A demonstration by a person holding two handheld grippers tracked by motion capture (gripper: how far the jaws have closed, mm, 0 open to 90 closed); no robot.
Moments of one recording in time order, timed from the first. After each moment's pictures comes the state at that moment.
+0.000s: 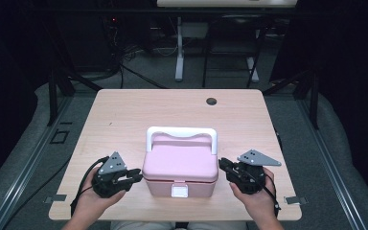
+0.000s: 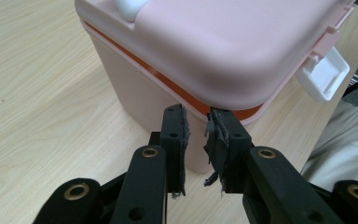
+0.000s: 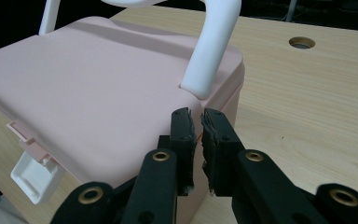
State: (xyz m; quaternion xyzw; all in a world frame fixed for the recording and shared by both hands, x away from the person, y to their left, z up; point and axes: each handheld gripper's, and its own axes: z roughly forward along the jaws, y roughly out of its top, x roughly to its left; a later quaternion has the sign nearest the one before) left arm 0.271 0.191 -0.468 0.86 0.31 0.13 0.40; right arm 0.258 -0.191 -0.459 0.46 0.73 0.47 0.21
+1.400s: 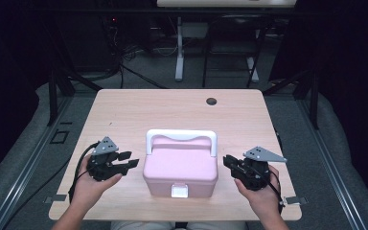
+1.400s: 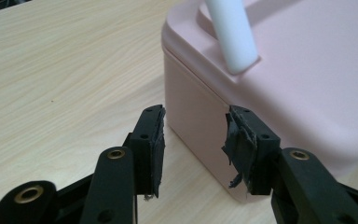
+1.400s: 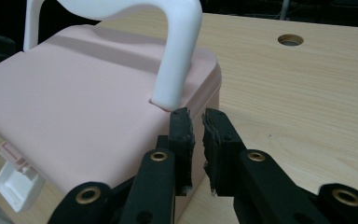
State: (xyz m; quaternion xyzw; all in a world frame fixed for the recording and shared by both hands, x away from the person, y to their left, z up) left arm 0.311 0.209 -0.460 0.82 0.37 0.15 0.41; right arm 0.266 -0.205 -0.458 0.47 0.72 0.47 0.20
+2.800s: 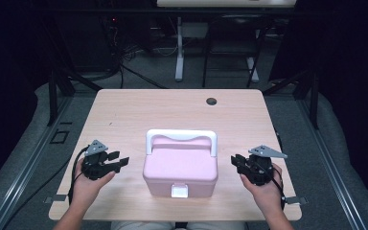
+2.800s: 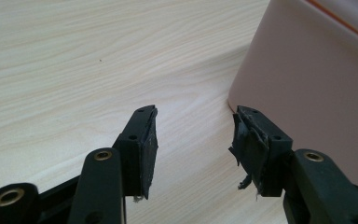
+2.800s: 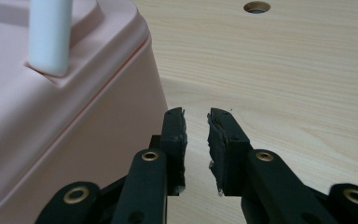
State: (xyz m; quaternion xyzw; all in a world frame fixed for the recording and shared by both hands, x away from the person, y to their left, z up) left arm 0.330 0.248 -0.516 0.78 0.44 0.16 0.42; right arm 0.293 -0.231 -0.494 0.51 0.72 0.43 0.21
